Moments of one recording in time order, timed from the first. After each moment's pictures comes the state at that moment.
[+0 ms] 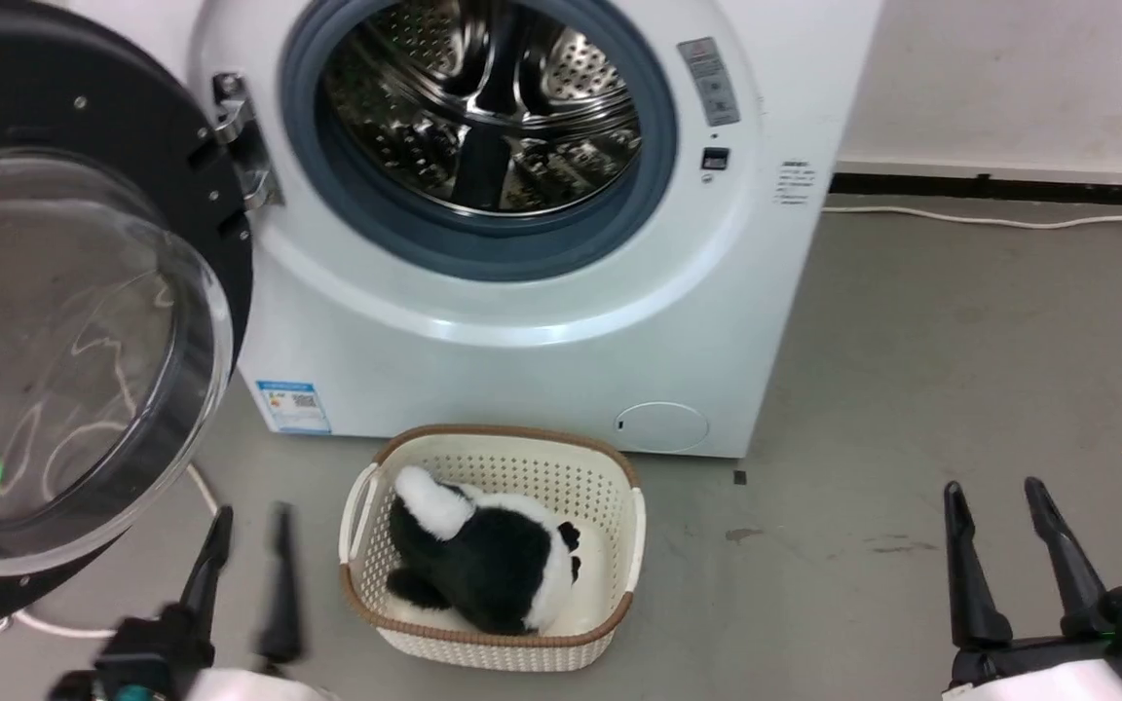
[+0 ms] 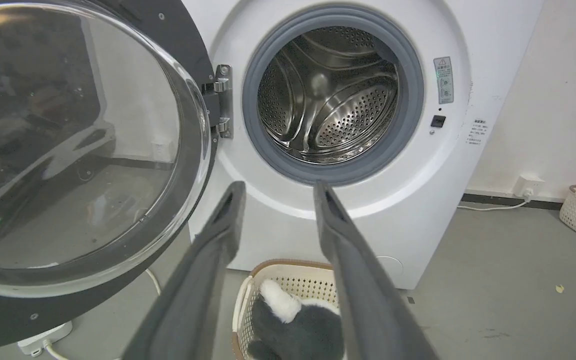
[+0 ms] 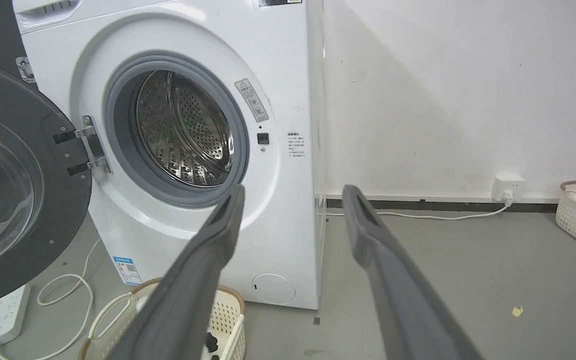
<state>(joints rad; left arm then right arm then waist) 0.06 0.17 -0.03 0.02 -0.25 0.03 -0.25 0.08 -0.05 -0.07 -0.03 0.14 0.13 -0.26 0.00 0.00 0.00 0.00</state>
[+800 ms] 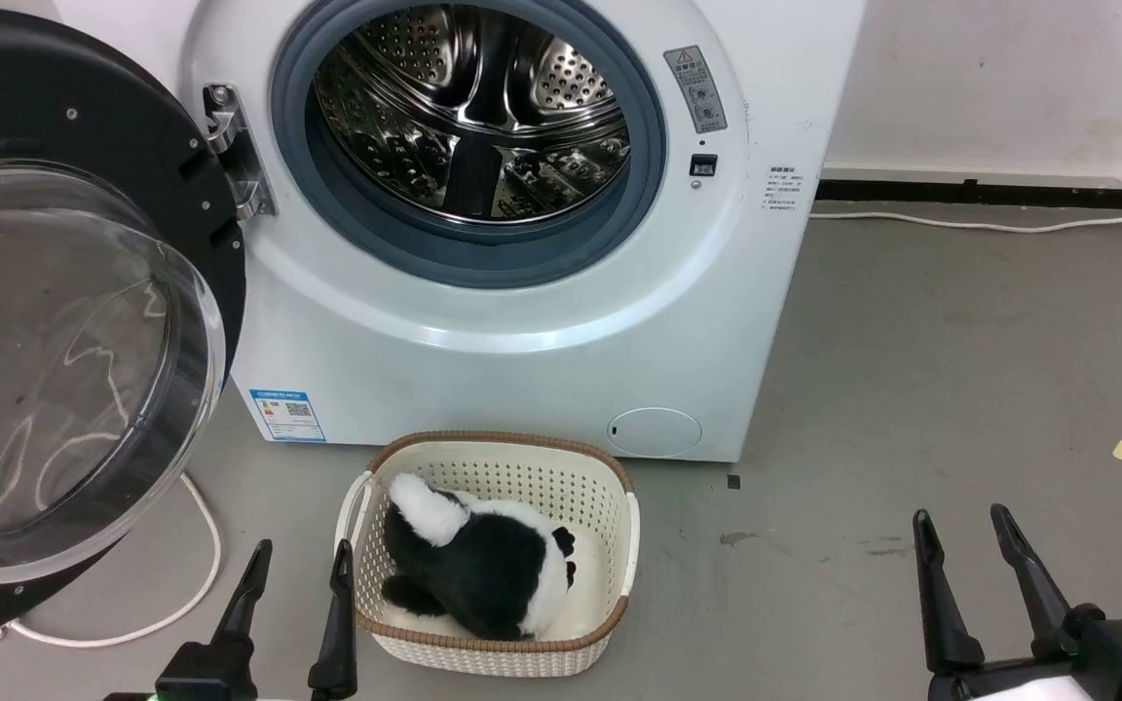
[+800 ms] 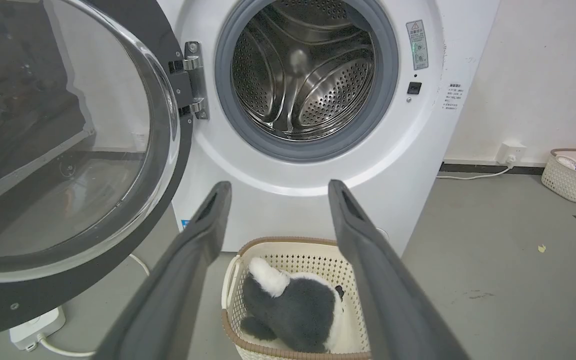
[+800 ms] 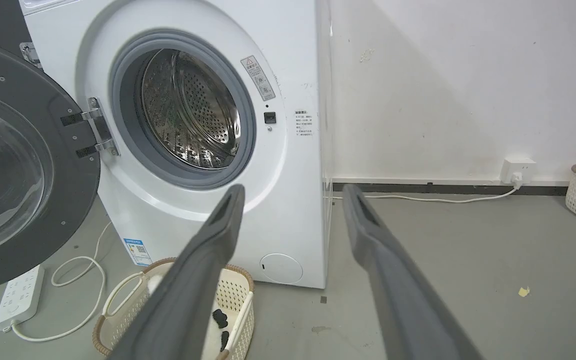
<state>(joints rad) 0.10 0.16 -0.11 0.04 -0.19 0.06 -0.25 0.10 -0.05 -0.03 0.01 0.15 0.13 -0.26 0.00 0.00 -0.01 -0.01</state>
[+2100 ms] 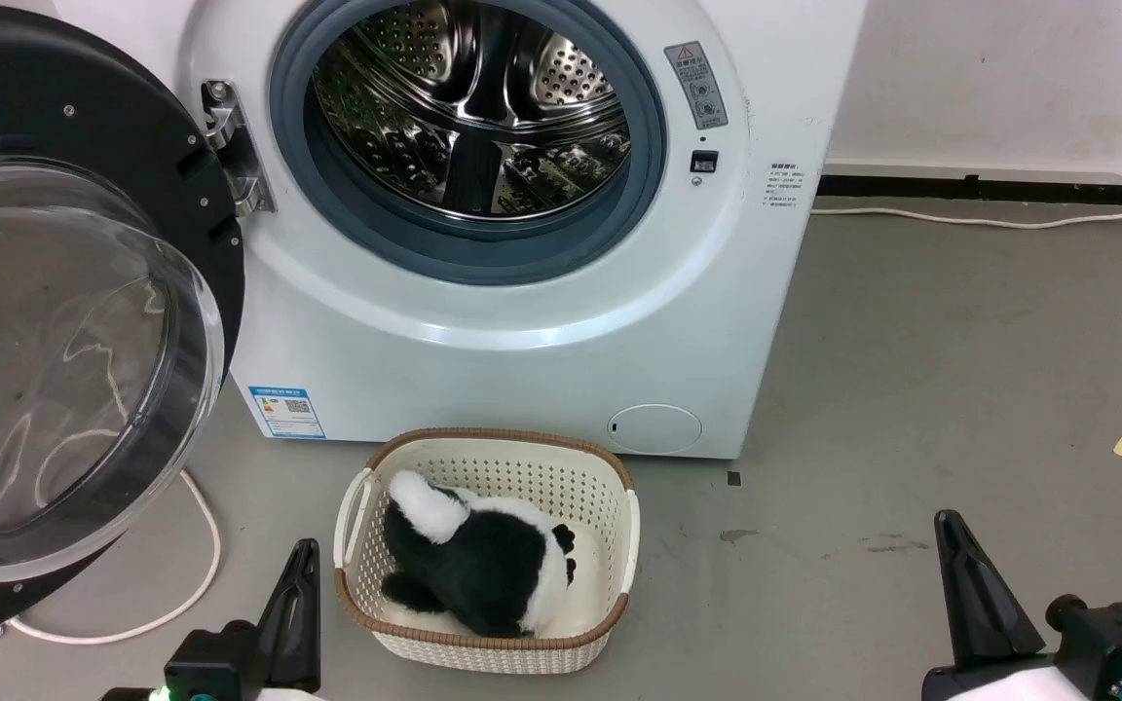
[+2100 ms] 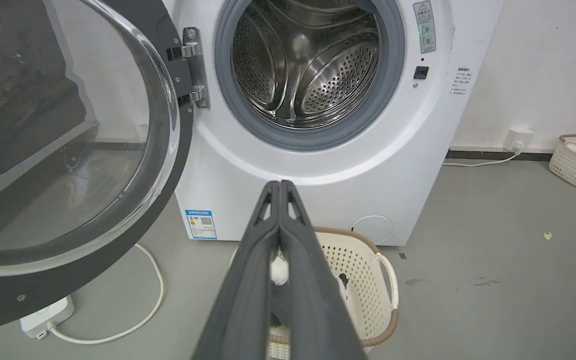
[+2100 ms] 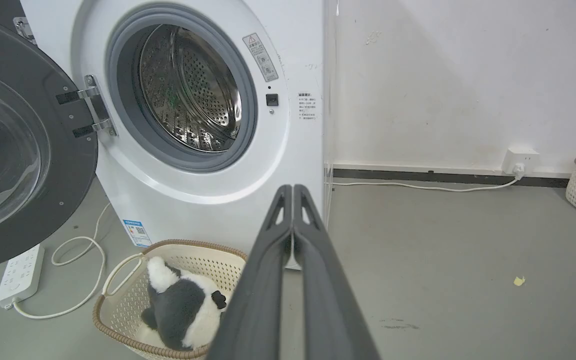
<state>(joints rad) 0.10 0.14 -0.09 0.04 -0.16 0.06 -0.19 0.09 -0.05 -0.02 0.01 0.12 0.13 -0.20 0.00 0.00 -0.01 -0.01</state>
